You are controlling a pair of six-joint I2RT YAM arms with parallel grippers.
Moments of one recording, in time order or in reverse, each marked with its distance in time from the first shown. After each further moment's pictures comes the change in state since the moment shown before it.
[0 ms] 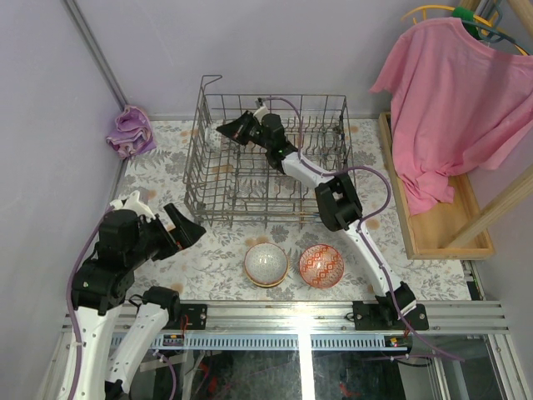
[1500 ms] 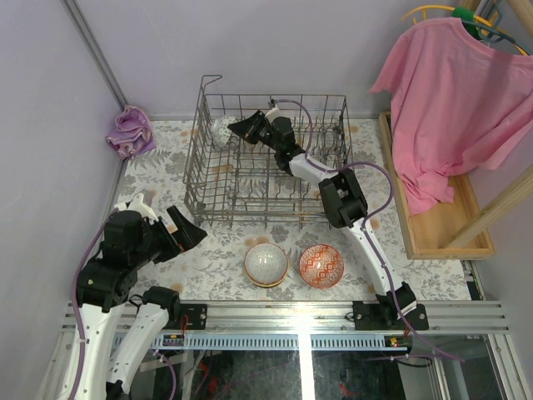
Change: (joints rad) left arm 0.000 -0.008 -0.053 -0.001 -0.002 0.000; right arm -0.049 -0.021 -0.138 0.178 0.029 0.011
